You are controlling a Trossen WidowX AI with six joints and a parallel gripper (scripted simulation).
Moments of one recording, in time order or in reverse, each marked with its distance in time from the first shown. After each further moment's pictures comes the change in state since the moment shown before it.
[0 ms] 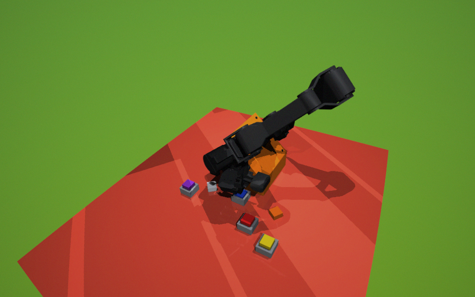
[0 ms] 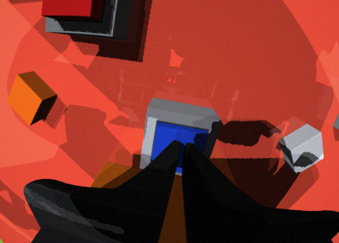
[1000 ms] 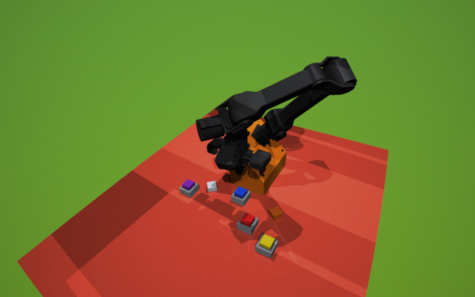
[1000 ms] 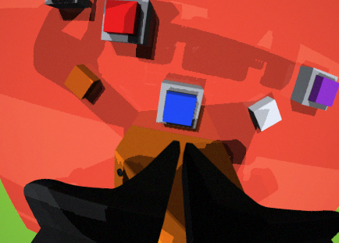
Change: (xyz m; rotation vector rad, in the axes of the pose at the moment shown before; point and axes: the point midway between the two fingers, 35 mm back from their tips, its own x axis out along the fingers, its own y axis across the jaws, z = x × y) arm -0.083 -0.002 -0.002 0.025 0.004 0.010
